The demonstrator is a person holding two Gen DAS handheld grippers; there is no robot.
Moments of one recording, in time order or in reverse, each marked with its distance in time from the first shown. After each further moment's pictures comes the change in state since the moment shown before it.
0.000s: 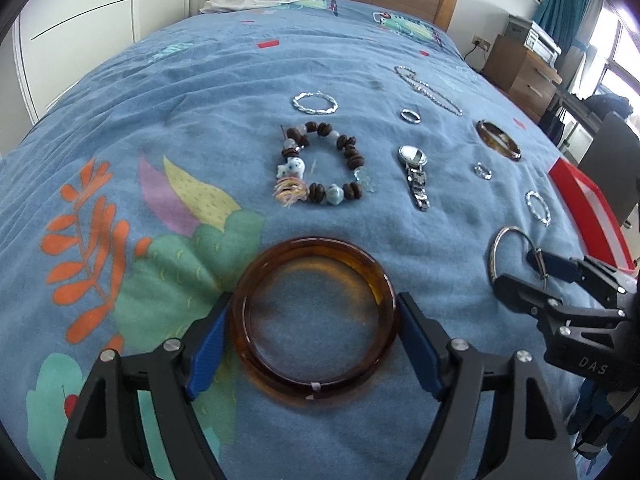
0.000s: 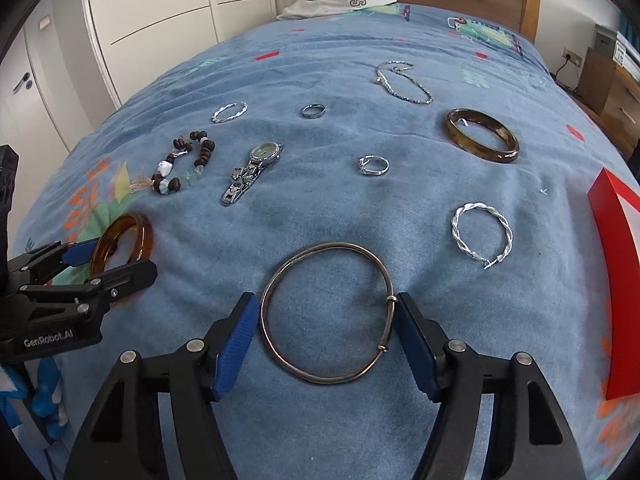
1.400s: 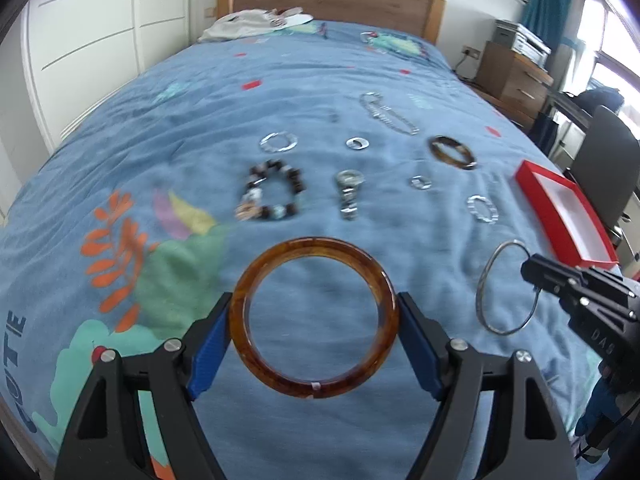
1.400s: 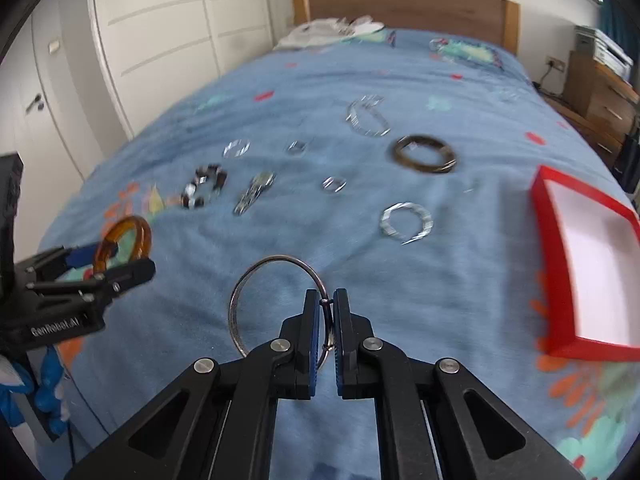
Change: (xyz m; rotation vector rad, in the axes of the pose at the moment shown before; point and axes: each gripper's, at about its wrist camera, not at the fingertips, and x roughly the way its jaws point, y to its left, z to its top) left arm -0.066 -0.059 -0.009 0.056 -0.072 0.042; right arm -0.081 -0.031 -0.023 0.043 -0.119 0.010
